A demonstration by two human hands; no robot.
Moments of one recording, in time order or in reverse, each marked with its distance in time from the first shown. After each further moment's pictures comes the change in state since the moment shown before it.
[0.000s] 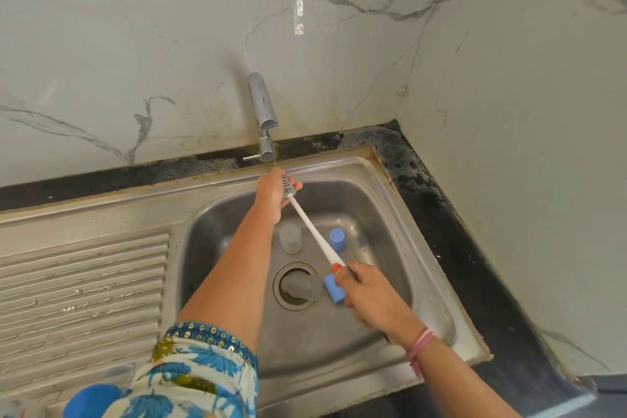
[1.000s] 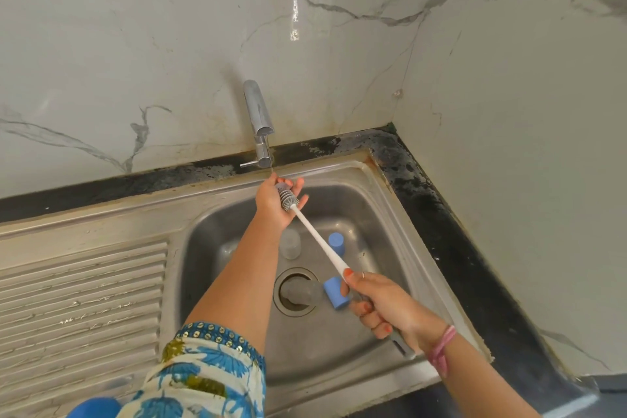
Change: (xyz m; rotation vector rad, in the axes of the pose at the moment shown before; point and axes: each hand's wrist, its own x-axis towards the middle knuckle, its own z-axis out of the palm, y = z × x) left_hand -0.001 -0.010 0.005 -0.426 -0.146 -0.125; right_hand -0.010 -0.003 -0.024 0.354 -0.294 0.229
